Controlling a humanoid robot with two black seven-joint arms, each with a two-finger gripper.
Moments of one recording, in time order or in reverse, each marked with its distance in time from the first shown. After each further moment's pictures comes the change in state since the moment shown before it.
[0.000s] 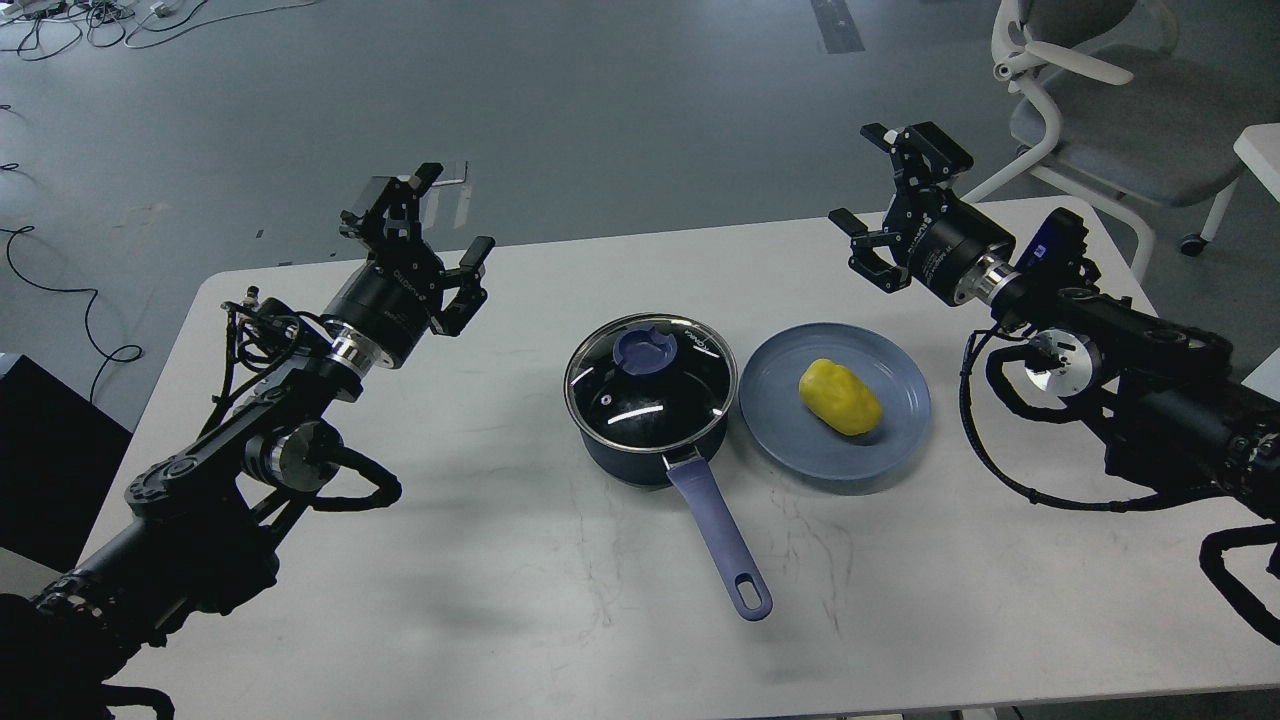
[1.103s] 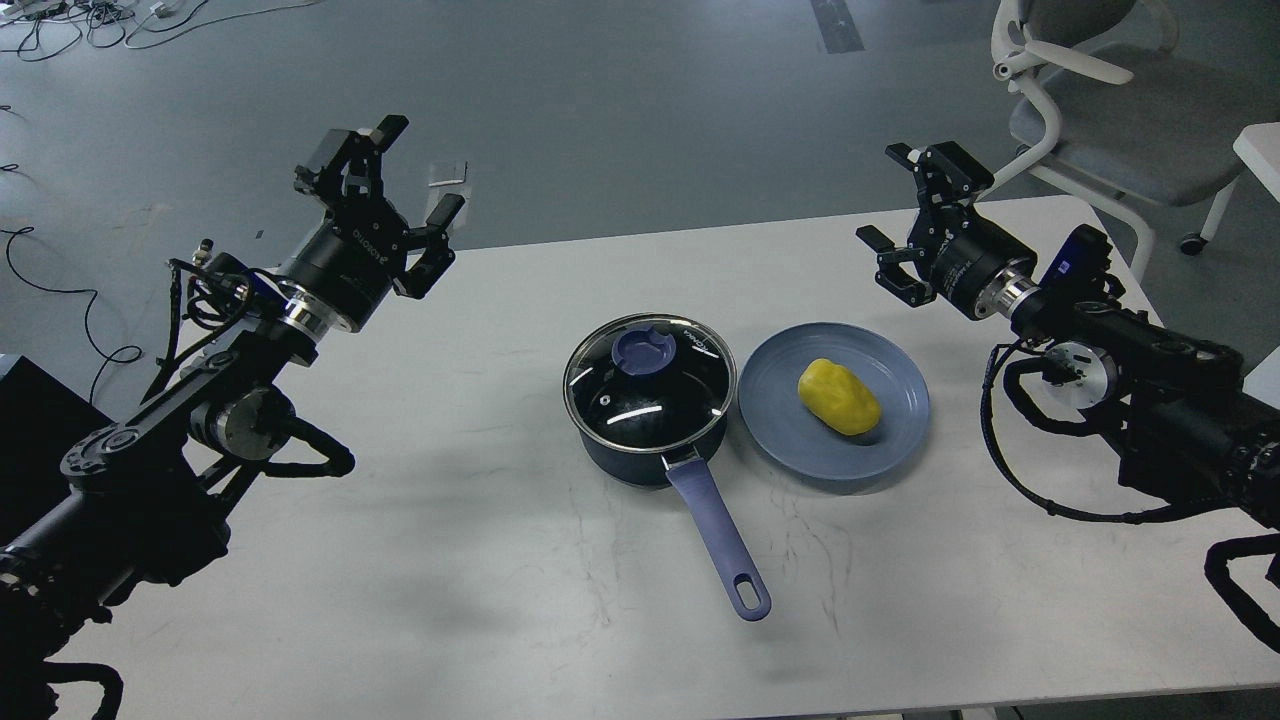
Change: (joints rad) left arm -0.078 0.101 0.009 -0.056 0.045 -0.033 -0.001; right arm -0.016 0.006 -0.013 -0.075 0.002 0.000 0.000
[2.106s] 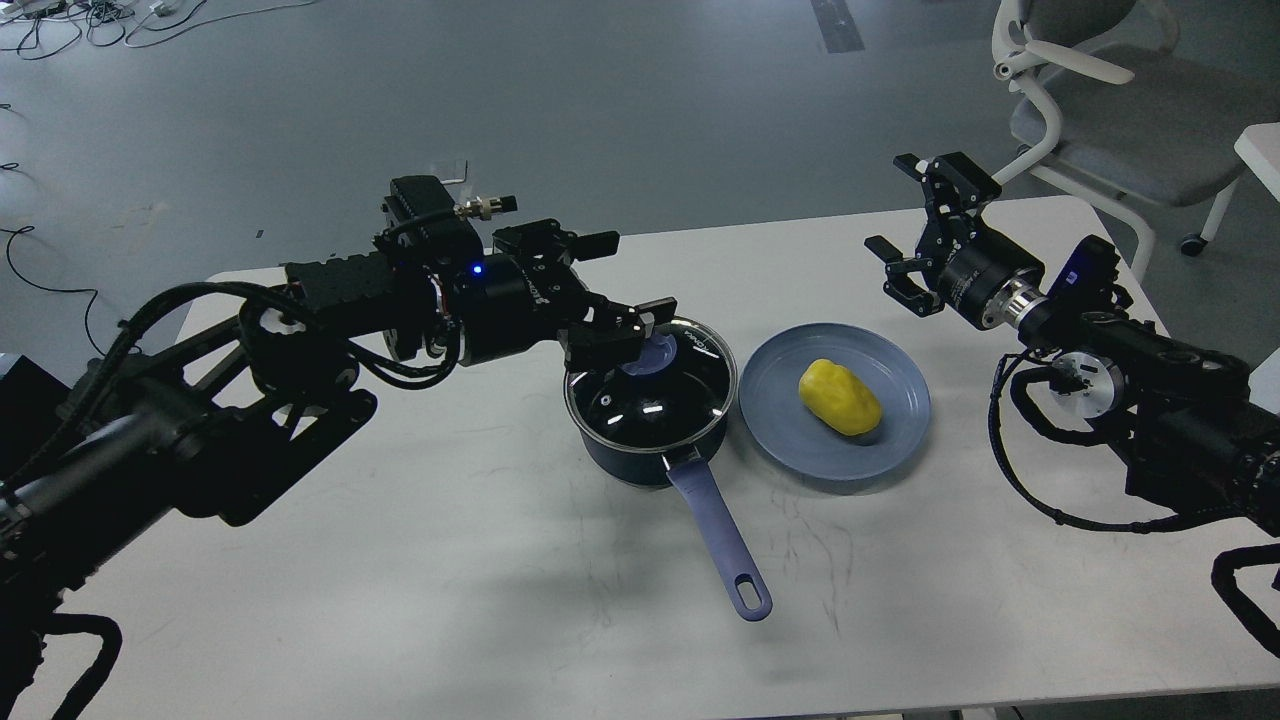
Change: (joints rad) left arm -0.126 -0.027 0.082 -0.312 1.787 0.205 0.000; right arm -0.020 -0.007 0.001 -0.002 -0.001 0.000 0.000
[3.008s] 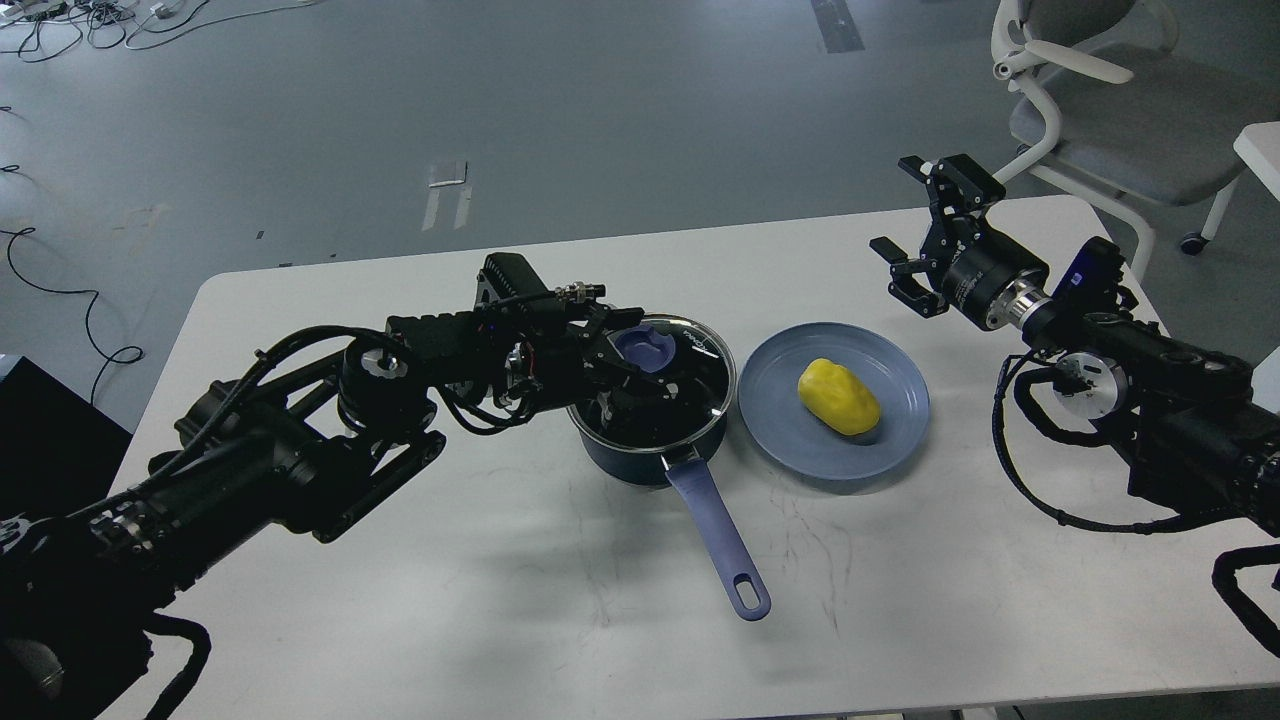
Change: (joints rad) left arm 0.025 -0.160 0.103 0.239 0.078 0.044 0.000; right arm -0.001 0.000 -0.001 -0.013 0.000 0.000 0.000
